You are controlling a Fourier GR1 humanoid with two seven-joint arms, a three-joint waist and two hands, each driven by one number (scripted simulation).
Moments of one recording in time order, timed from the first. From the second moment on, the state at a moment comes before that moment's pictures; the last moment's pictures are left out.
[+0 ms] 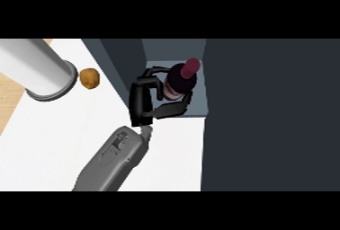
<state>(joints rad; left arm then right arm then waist) -0.58 0.00 -0.40 -1.10 0.35 0.71 -0.40 -0.10 -0.16 -0.08 -2.40 -0.32 0.17 0.61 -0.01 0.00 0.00</state>
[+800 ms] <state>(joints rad) -0.79 0.00 -0.29 -0.77 0.45 0.62 -0.46 -0.06 -0.15 -0.09 -2.39 -0.33 0.21 0.56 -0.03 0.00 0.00</state>
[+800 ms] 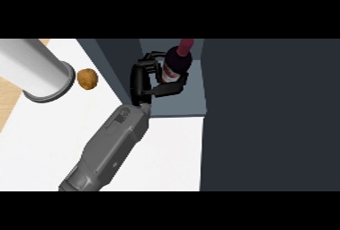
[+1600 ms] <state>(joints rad) -1.01 0.00 -0.17 -0.44 0.47 0.62 -0.65 -0.05 -0.13 -0.07 -2.38 -0.34 0.22 0.54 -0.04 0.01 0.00</state>
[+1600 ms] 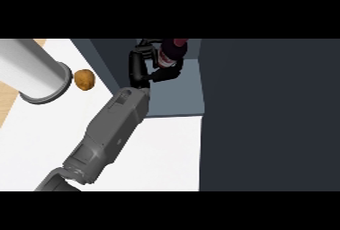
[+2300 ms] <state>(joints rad) -1.06 0.00 -0.05 -0.30 0.58 0.50 -0.74 -0.07 -0.13 -0.03 -2.38 -0.34 0.20 0.55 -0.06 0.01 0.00</state>
